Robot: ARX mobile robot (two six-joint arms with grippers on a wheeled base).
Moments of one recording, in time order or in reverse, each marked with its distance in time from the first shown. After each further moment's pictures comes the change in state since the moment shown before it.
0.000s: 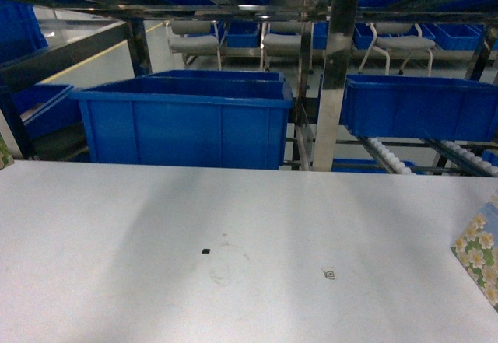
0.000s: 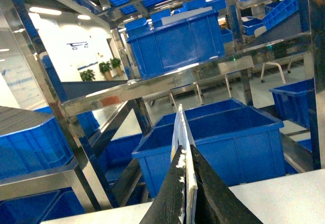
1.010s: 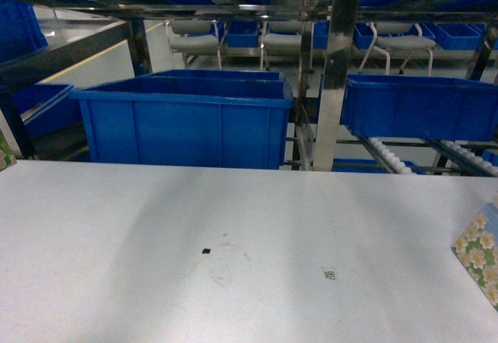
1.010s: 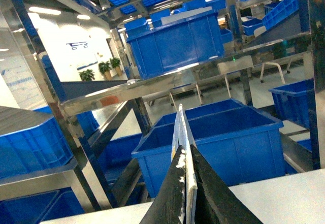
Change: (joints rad) left arm 0.000 0.000 0.000 0.000 0.000 0.000; right arm -0.272 1.355 0.170 1.101 -0.312 -0.011
